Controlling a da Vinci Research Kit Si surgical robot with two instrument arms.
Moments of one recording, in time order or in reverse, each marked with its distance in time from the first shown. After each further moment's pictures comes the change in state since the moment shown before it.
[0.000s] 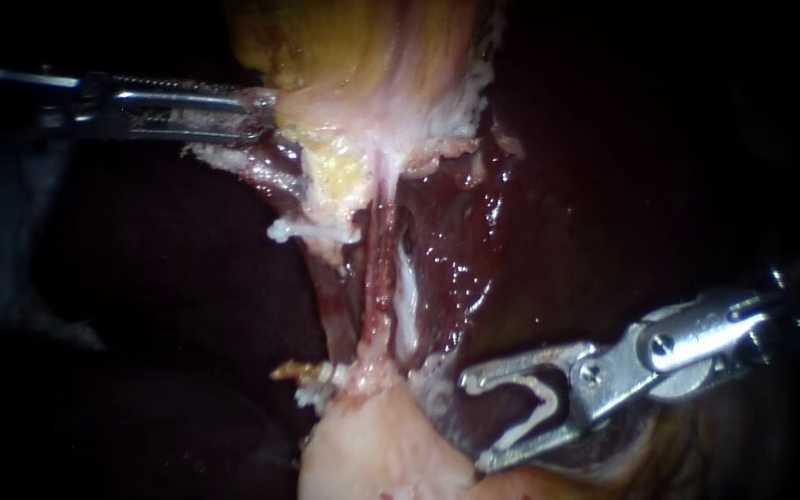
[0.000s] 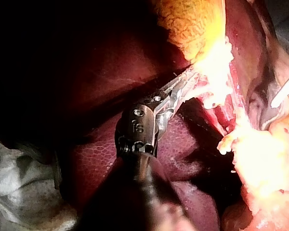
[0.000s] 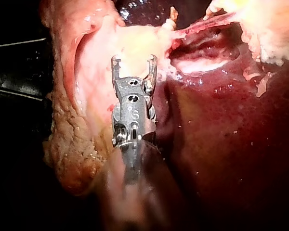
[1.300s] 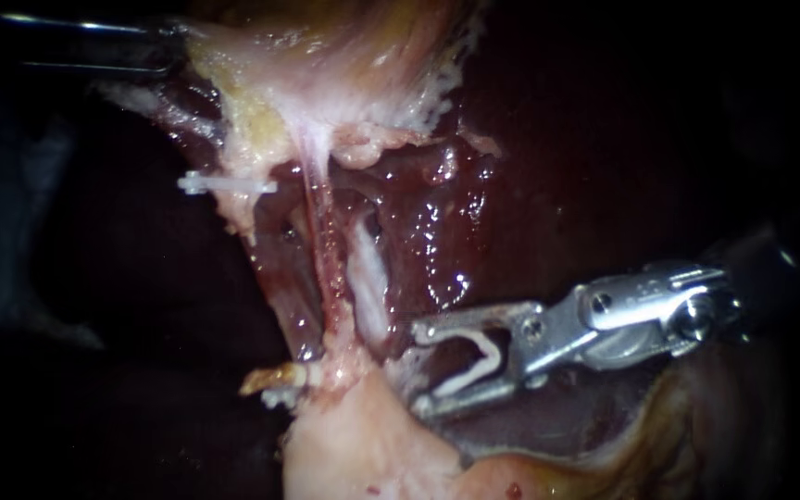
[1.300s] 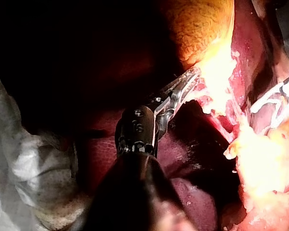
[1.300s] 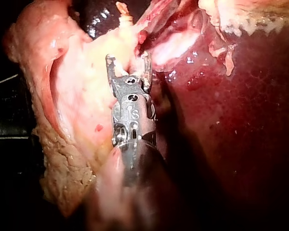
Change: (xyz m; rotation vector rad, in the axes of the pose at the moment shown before) right arm 0.001 0.006 0.004 -0.132 0.071 0.183; left arm 0.006 0.001 -0.010 0.026 0.054 -0.036
